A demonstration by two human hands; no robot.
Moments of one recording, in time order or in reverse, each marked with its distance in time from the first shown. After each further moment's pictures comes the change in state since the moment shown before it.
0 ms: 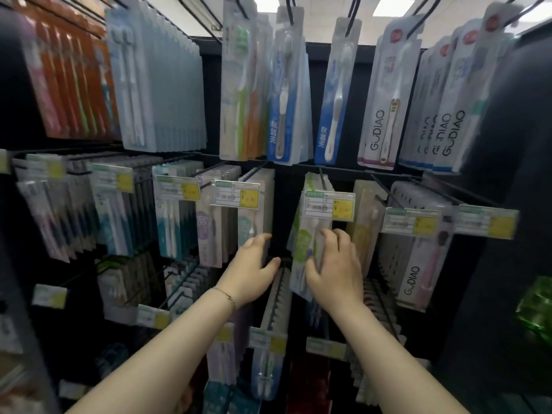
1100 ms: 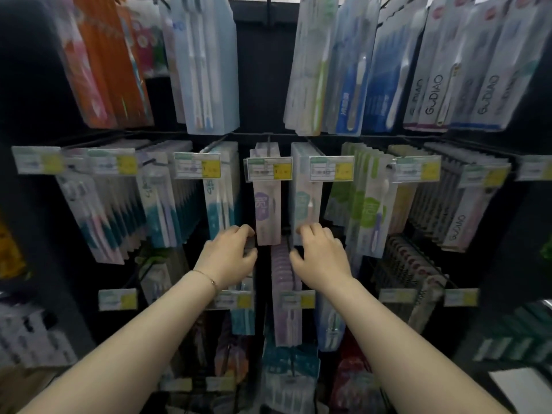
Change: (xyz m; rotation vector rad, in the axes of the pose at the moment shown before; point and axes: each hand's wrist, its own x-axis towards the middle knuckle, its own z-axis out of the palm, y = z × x) left_hand -0.028 -0.140 -0.149 0.438 -0.128 0.127; right_hand -0.029 -0.175 0.079 -0.205 -0.278 0.081
